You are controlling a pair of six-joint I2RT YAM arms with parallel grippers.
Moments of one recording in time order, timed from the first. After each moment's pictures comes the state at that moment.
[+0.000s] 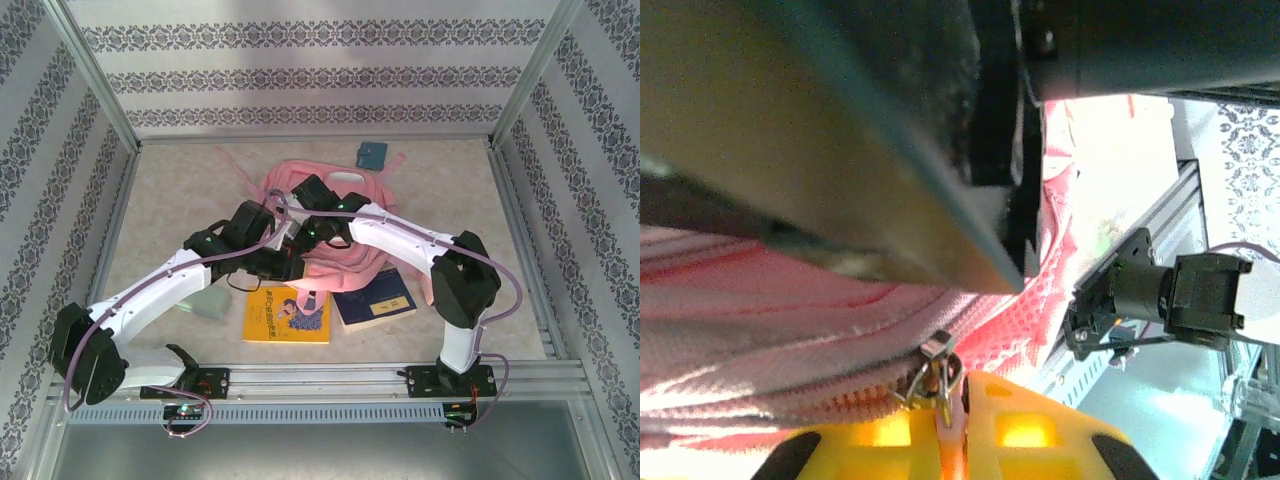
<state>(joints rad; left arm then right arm) -0.62 1.28 0.99 -0.63 0.55 -0.55 0.78 1.84 1.48 -0.63 -0.19 0.07</state>
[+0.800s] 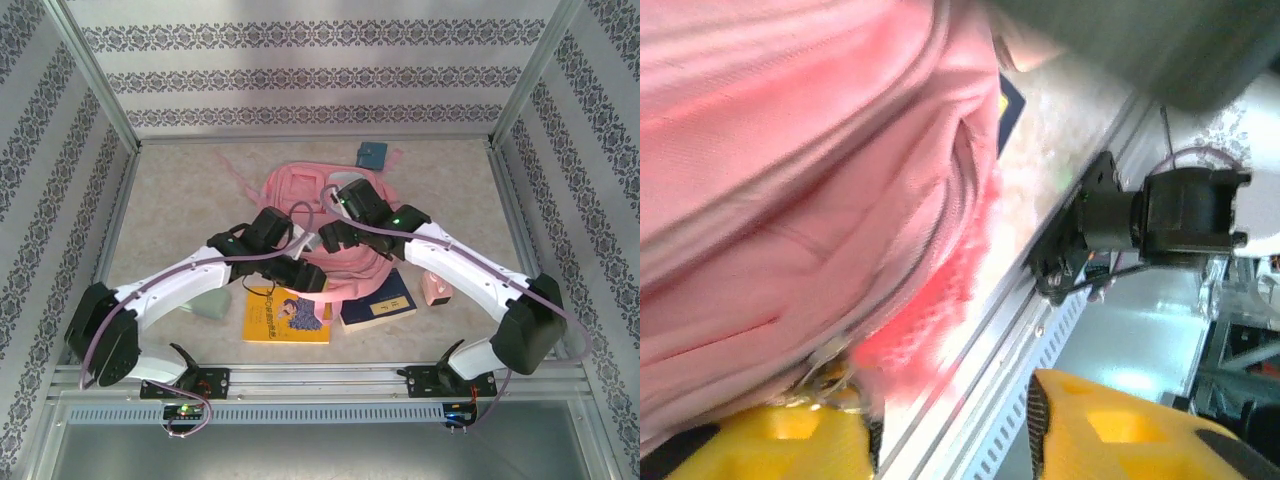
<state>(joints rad) -0.69 1.42 0.99 -0.52 0.69 -0.44 0.70 1.44 1.23 -0.69 0.17 0.21</state>
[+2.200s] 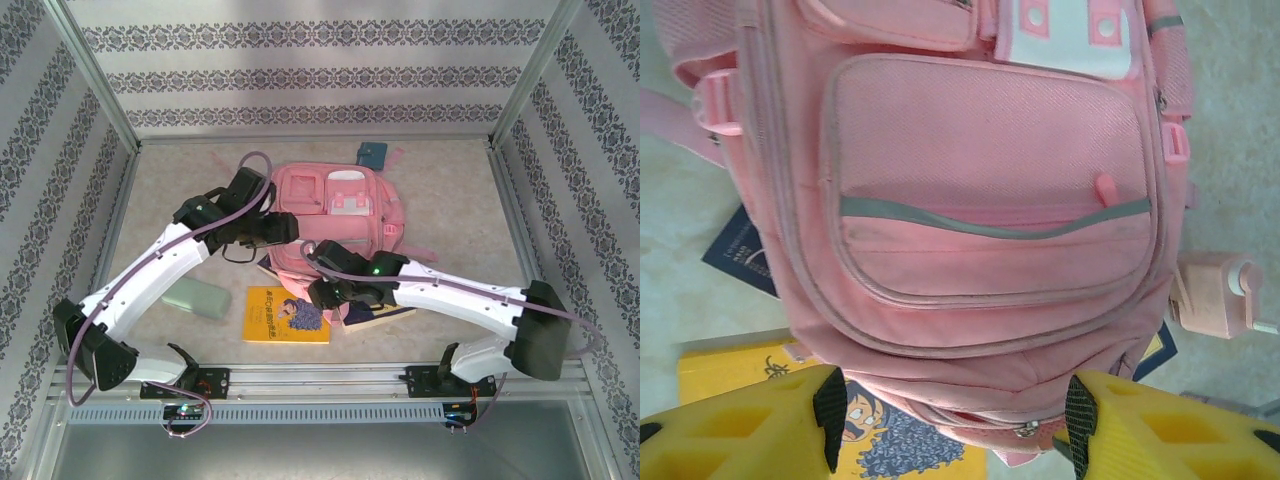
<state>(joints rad) -0.58 1.36 1.37 -0.97 0.09 -0.70 1.05 1.41 1.08 -0.75 0.07 0.57</state>
